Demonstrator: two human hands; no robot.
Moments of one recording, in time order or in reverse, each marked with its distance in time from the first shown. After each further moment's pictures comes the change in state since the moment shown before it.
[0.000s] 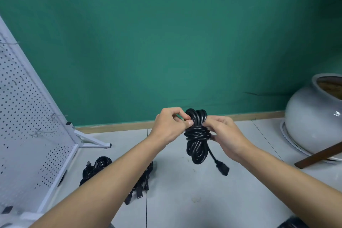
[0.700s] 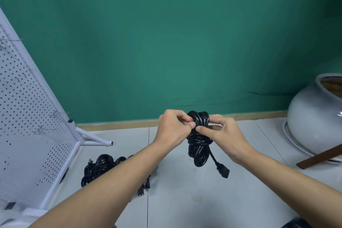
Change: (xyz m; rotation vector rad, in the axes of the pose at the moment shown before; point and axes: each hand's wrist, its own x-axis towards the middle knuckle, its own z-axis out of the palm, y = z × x) left_hand -0.009 -0.002 0.011 0.035 0.108 0.026; right_hand -0.011 0.000 0.005 -0.196 0.054 -0.131
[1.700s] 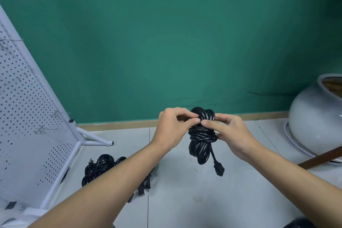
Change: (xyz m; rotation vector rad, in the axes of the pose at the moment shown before) left_hand 0.003 -0.009 -0.005 -0.115 -0.019 0.236; right_hand 0.008 0.000 -0.014 0.176 -0.010 0.073
